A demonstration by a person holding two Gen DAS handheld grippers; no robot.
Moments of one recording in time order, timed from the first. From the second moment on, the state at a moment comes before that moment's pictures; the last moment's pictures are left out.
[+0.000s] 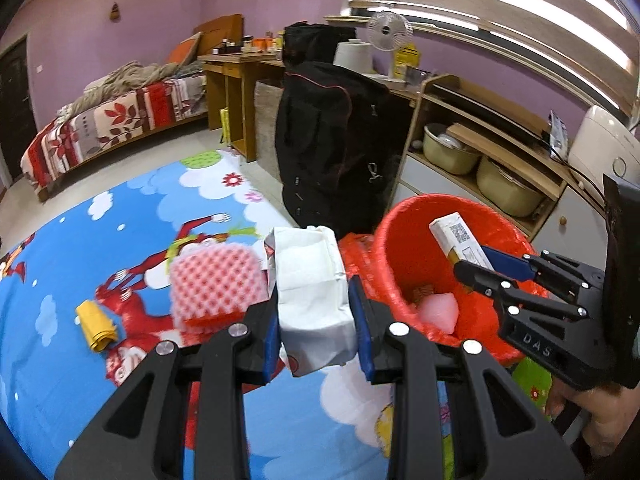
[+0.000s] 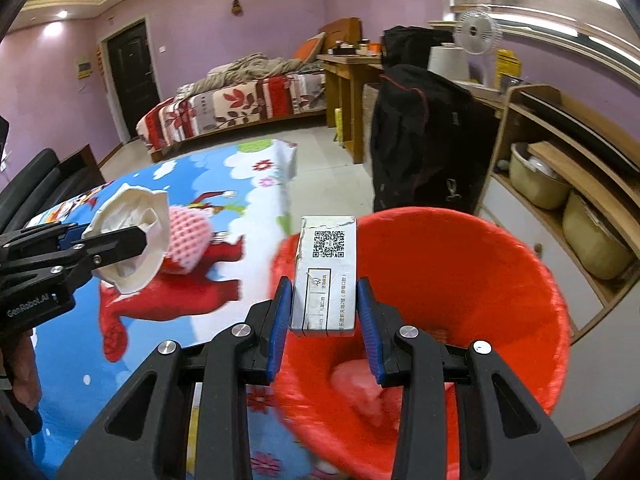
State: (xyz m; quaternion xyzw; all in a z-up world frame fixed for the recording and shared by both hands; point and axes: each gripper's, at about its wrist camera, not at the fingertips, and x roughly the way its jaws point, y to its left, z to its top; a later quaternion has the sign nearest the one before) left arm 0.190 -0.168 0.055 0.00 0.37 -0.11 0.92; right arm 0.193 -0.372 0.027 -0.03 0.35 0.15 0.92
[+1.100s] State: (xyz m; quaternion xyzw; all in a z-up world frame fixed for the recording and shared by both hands) left arm 0.218 -0.269 0.072 0.01 0.35 -0.21 0.91; right arm 0.203 -0.476 0.037 0.02 0.33 0.07 0.94
